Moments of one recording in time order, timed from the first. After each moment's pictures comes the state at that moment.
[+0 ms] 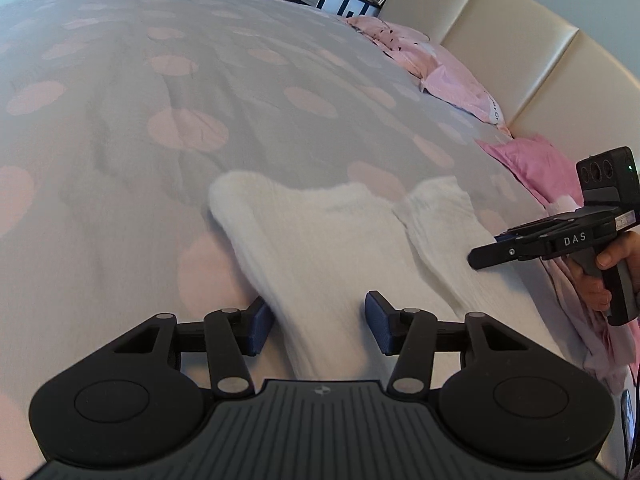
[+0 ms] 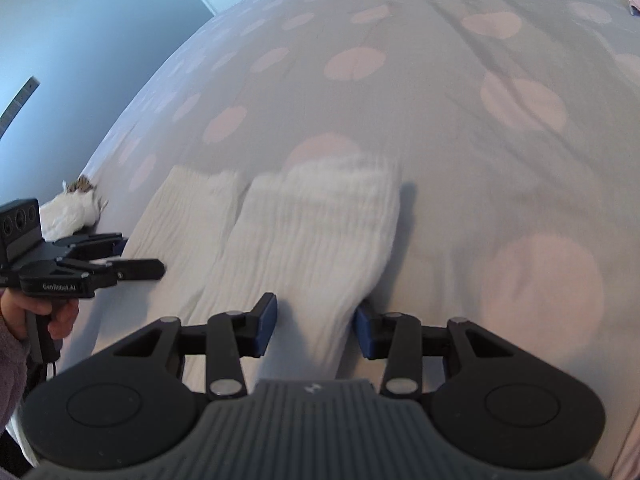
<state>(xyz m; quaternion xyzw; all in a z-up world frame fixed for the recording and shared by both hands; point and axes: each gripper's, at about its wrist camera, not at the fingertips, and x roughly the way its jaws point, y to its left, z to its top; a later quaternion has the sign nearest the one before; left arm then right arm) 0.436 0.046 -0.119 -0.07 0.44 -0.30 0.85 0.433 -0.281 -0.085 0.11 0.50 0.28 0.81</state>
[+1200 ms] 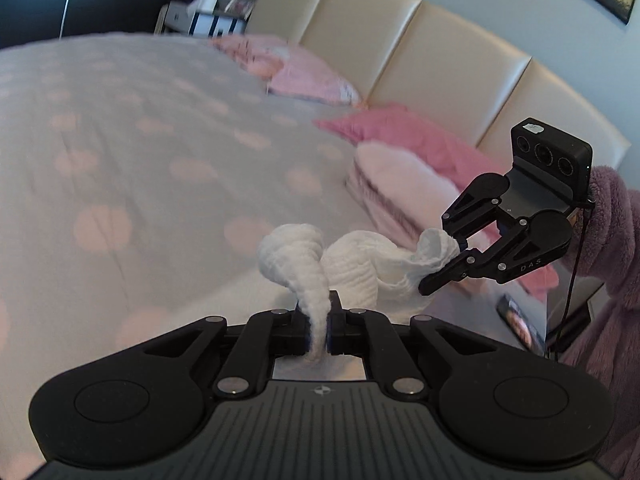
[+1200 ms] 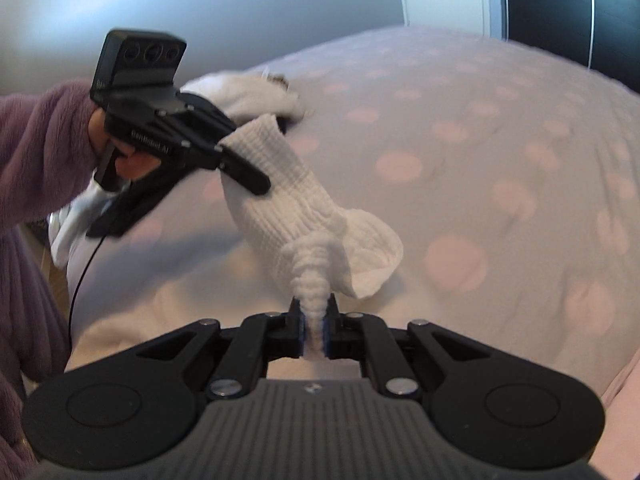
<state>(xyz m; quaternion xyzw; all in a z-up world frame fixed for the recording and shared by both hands) 0.251 0.042 -0.032 -0.02 0.40 -0.44 0.80 0.201 -0.261 0.011 -0.11 0.40 0.47 0.78</state>
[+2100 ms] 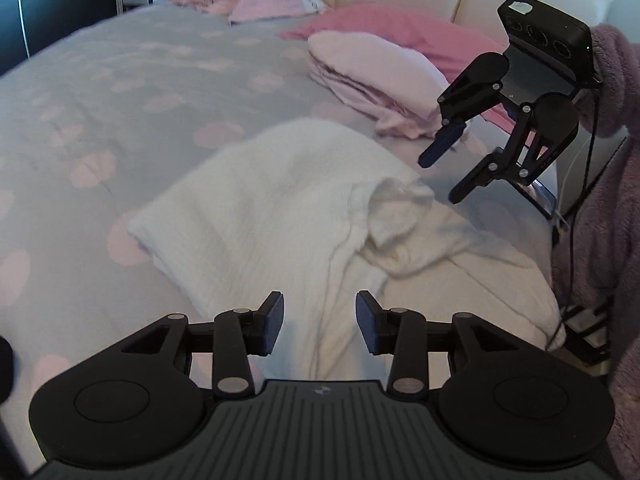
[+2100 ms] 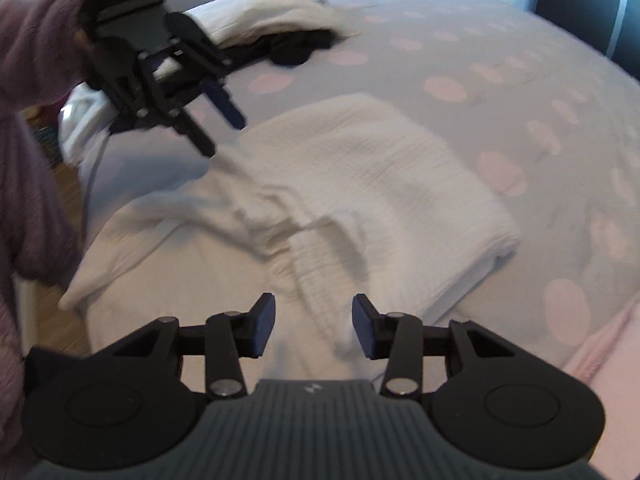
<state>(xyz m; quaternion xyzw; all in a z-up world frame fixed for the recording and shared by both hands) 0.146 0.027 -0.027 0.16 0.42 -0.43 0.78 0.106 -0.256 0.005 -0.21 0.42 0.44 0.77</state>
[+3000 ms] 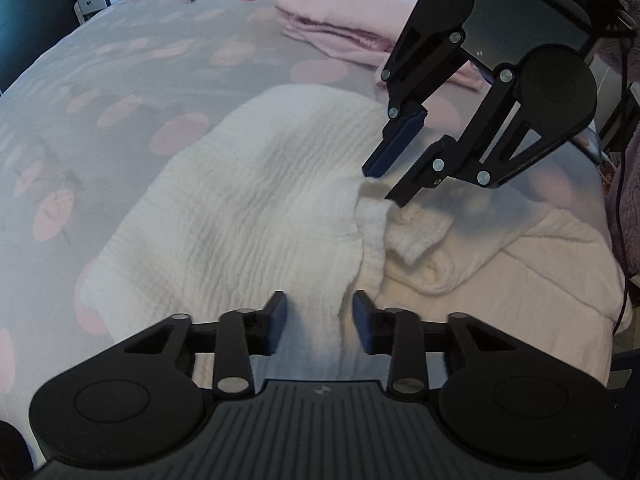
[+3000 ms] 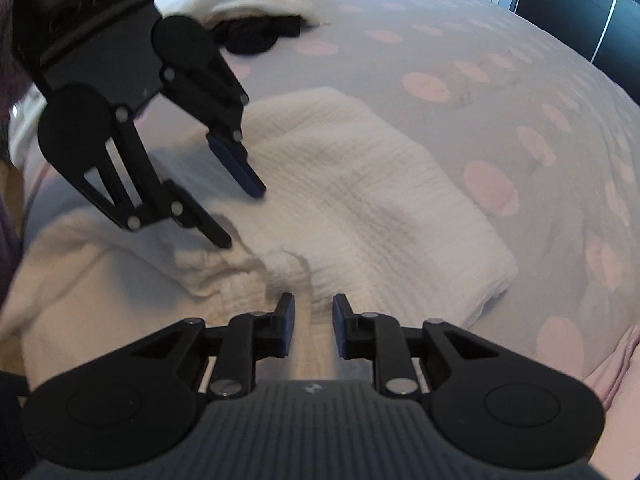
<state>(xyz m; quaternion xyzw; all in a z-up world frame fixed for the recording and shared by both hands) 0.179 -0.043 -0.077 0.27 0.44 -0.42 0.74 0.143 -0.211 -0.040 -0.25 0.42 0.41 0.77</state>
